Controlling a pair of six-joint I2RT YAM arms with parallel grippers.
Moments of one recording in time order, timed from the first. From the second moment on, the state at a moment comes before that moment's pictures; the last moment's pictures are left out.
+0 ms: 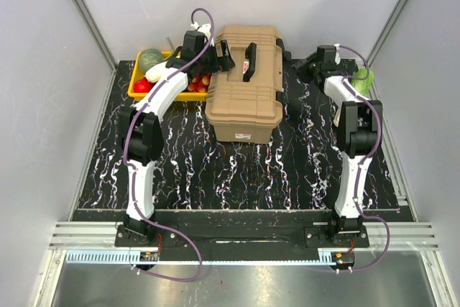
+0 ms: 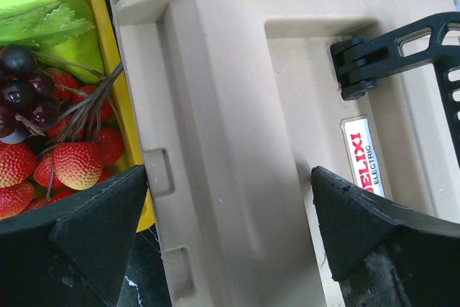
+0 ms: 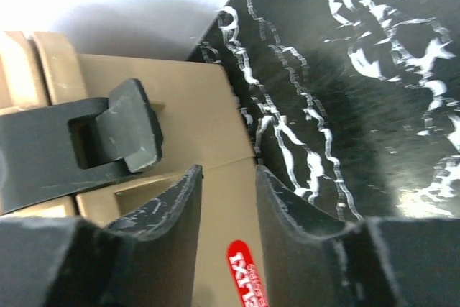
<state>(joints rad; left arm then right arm) -0.34 2.16 2.01 -0.35 0.20 -0.37 0.05 2.20 1.72 0.00 -0.14 1.05</state>
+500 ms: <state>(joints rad) -0.33 2.13 1.96 -0.34 0.25 -0.37 0.06 2.47 2.44 -0.47 -0.04 0.46</state>
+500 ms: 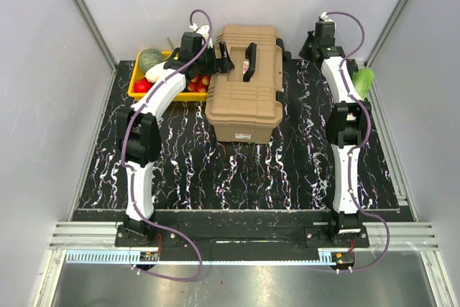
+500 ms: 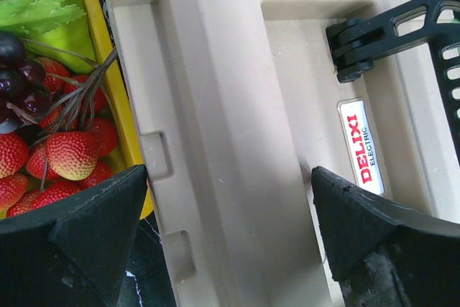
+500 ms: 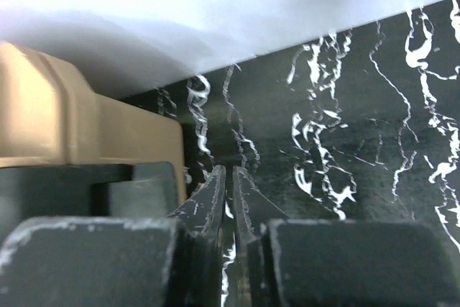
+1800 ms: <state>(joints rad) -0.31 2.13 1.94 -0.33 0.31 -0.36 0.12 2.58 2.45 -0.39 0.20 0.04</state>
